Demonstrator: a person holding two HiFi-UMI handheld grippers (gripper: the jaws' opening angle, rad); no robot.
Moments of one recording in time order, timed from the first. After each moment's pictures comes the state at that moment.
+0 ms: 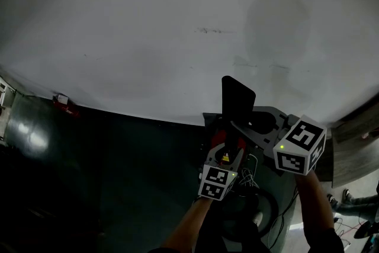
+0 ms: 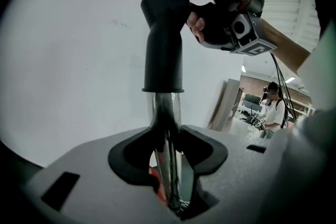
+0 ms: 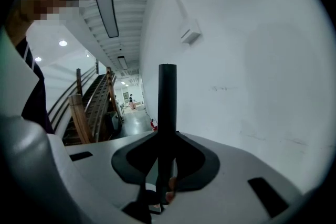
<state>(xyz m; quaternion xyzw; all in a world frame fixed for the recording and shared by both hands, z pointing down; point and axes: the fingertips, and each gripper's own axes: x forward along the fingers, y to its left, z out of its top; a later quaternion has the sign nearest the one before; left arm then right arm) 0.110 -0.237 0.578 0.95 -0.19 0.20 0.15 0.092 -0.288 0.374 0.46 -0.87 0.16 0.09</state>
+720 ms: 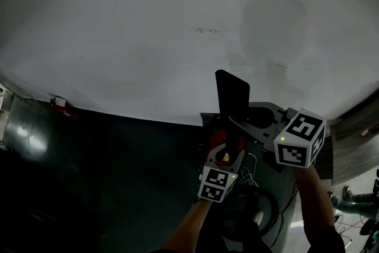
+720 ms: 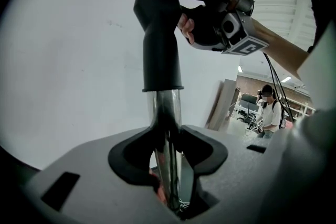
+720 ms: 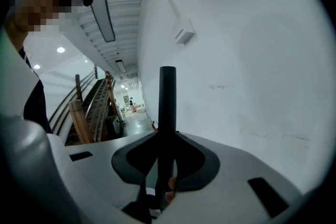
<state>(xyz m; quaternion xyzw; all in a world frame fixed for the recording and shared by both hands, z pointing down) 0.116 -0.228 0.574 0.96 -0.17 0.19 0.14 0.098 -0.292 0.373 0.45 -0.87 0.17 0.07</state>
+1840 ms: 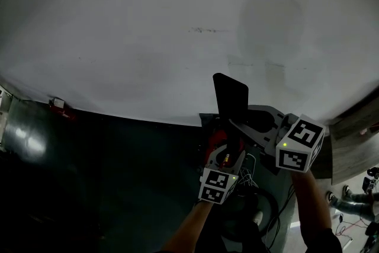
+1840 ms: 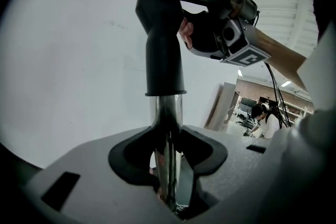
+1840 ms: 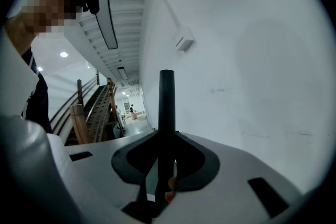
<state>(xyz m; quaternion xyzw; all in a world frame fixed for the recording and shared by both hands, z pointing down) 0.118 -0.224 0.572 0.96 -0.17 0.17 0.16 0.097 -0.288 0.371 0.46 -0.87 0.15 0.03</state>
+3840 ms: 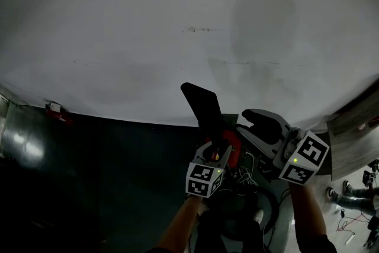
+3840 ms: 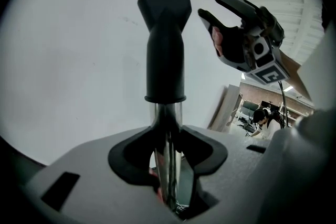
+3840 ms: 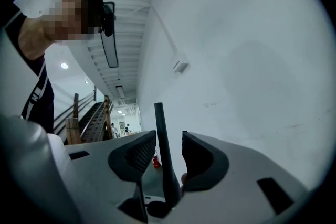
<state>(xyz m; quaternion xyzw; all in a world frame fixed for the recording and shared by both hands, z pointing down) 0.096 -0.256 0.588 0.95 -0.18 0.17 0.18 0.110 -0.258 0.358 0.49 -0.86 0.11 -0.08</state>
